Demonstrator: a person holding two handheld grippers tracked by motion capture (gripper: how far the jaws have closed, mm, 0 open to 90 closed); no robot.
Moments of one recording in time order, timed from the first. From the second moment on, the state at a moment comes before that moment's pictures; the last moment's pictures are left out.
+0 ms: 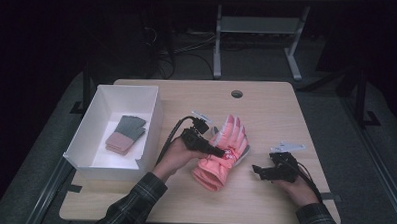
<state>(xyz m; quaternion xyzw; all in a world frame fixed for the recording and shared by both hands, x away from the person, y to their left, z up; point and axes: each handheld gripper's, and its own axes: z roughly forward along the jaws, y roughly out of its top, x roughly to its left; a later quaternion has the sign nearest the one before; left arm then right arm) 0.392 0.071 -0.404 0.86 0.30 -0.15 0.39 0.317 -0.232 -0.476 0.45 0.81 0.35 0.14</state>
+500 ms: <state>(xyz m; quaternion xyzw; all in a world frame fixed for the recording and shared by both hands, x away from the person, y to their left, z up) 0.395 0.111 -0.339 0.86 0.31 -0.10 0.40 0.312 -0.225 -0.481 0.42 0.82 0.36 0.16</state>
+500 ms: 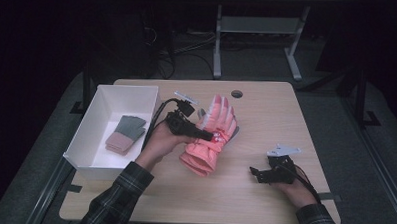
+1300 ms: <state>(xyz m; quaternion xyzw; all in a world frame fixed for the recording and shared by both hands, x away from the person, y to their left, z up) 0.401 0.214 -0.261 0.82 0.38 -0.03 0.43 0.312 -0.224 -0.482 0.43 0.81 0.36 0.16</state>
